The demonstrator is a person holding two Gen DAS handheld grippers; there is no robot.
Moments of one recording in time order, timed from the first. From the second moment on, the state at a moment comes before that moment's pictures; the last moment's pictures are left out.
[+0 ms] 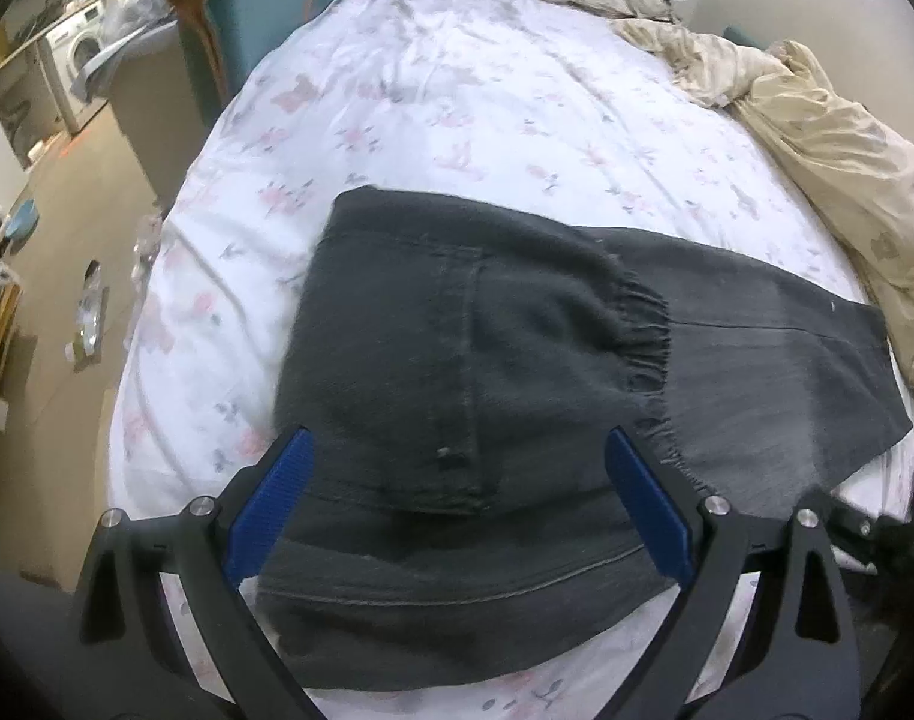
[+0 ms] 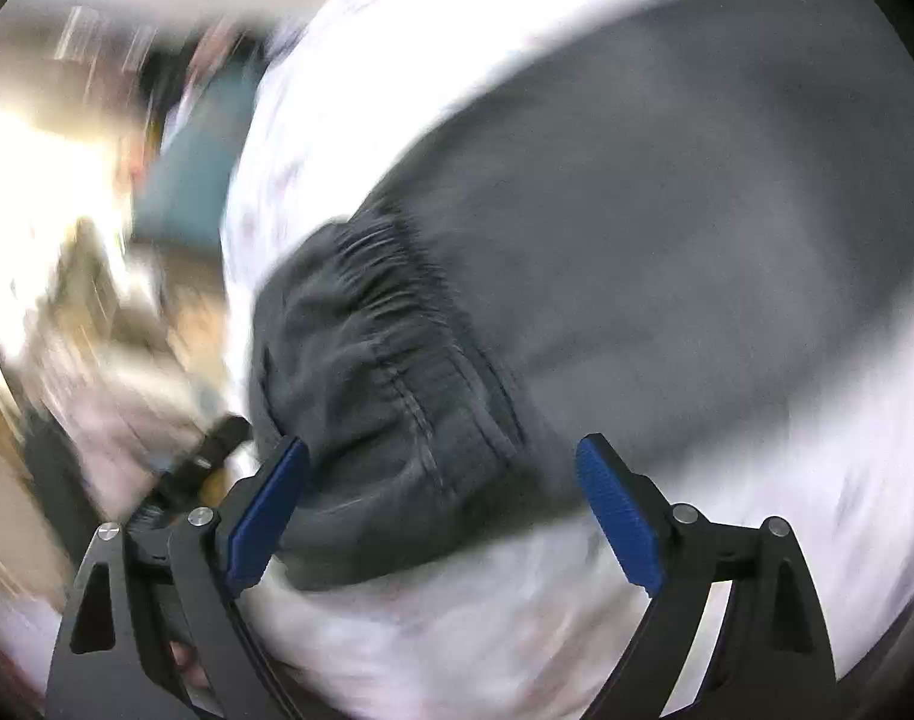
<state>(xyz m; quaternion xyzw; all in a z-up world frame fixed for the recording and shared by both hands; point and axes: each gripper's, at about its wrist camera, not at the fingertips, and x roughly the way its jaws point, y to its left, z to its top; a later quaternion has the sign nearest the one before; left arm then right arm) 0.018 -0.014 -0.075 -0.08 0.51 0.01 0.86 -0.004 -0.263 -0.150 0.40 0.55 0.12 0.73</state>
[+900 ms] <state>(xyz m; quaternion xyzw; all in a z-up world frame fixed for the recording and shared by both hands) 0.031 0.005 -0.090 -0.08 0.53 0.04 0.84 0.028 -0.618 -0.167 0.54 0.25 -0.30 0.75</state>
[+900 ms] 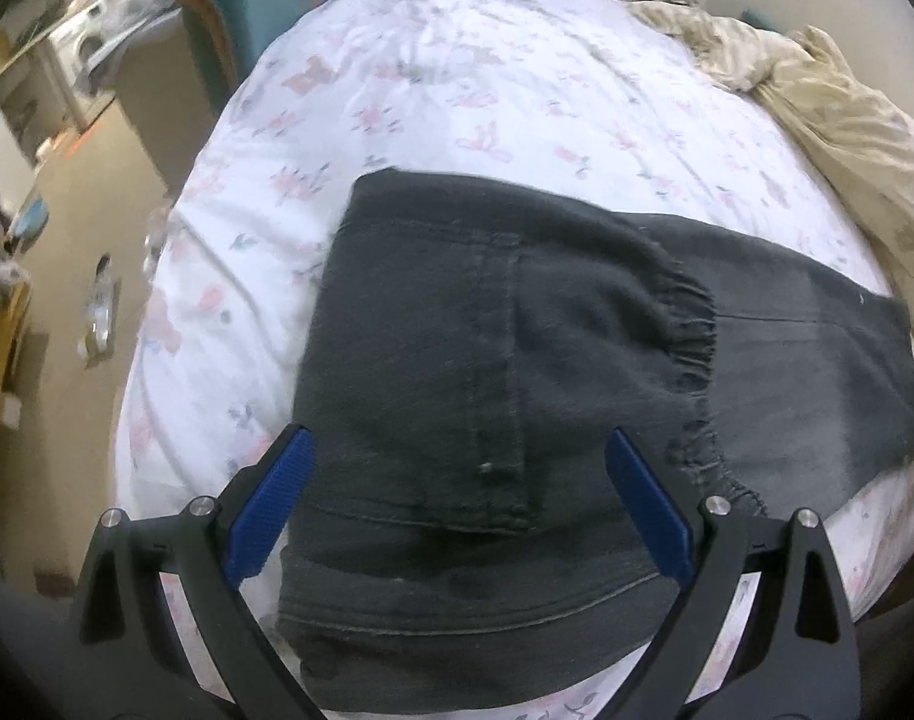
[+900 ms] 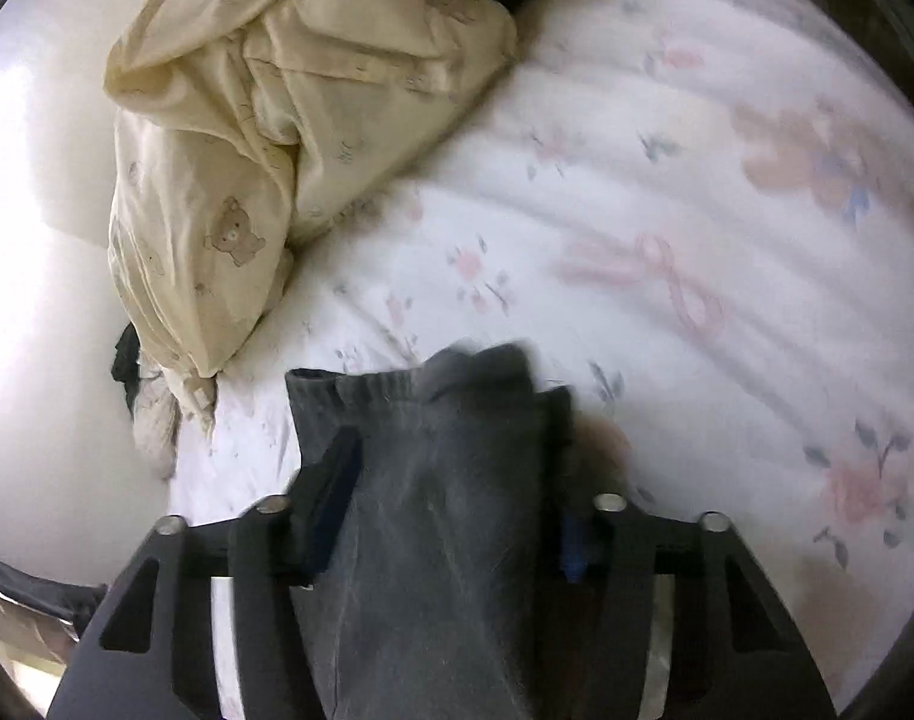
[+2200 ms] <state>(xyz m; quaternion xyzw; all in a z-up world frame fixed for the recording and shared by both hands) 0.018 0.022 -0.068 -0.18 0.53 0.02 0.83 0.013 -0.201 -0.135 0.11 0.50 0.20 0.83</state>
